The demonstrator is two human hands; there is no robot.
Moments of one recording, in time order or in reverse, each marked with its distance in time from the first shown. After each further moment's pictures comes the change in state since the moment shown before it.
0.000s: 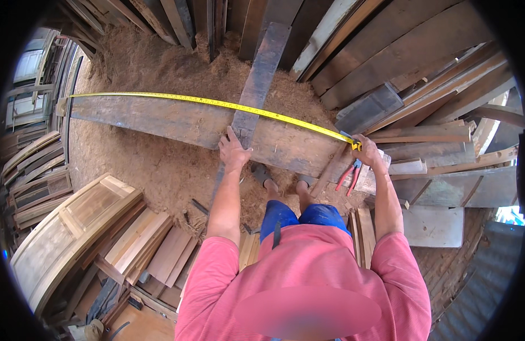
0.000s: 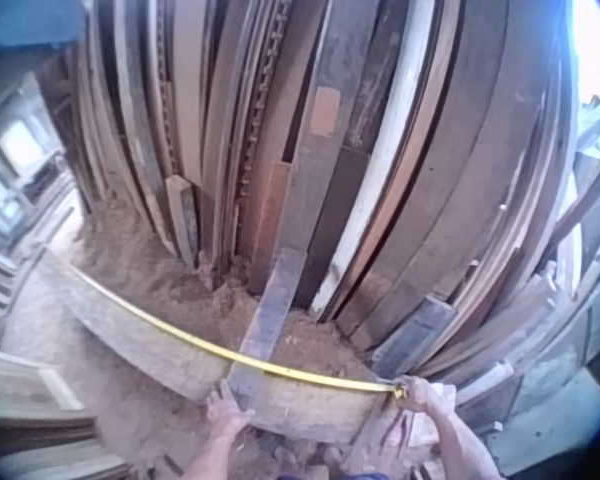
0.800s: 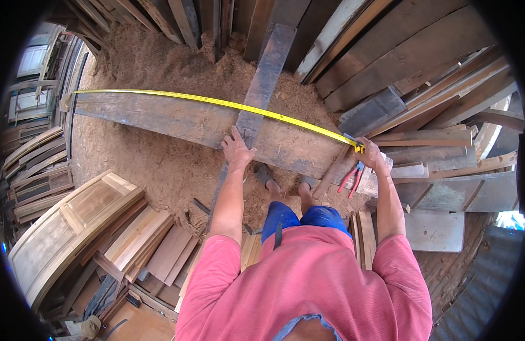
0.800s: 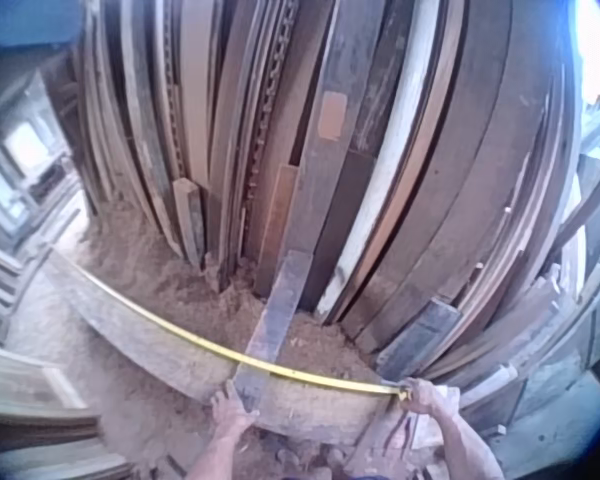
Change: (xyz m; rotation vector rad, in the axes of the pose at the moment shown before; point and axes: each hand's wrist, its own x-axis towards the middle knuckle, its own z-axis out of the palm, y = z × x) left_hand 0.004 0.000 0.003 0.034 -0.010 0.003; right_hand 0.001 0.006 0.003 -0.040 0.006 -0.024
